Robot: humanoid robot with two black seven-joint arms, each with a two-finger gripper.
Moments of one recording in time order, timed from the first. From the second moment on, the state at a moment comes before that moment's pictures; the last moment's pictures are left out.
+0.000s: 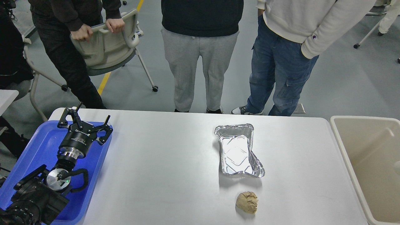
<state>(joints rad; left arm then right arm) -0.56 0.27 -0.94 -0.27 -0.14 -0.79 -0.32 0.52 -0.56 -0.11 0.06 0.00 -0.01 0.25</state>
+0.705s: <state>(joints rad) -0.56 0.28 -0.94 -0.27 -0.14 -0.79 -0.32 0.52 -0.53 0.00 0.00 0.02 -0.05 0.24</state>
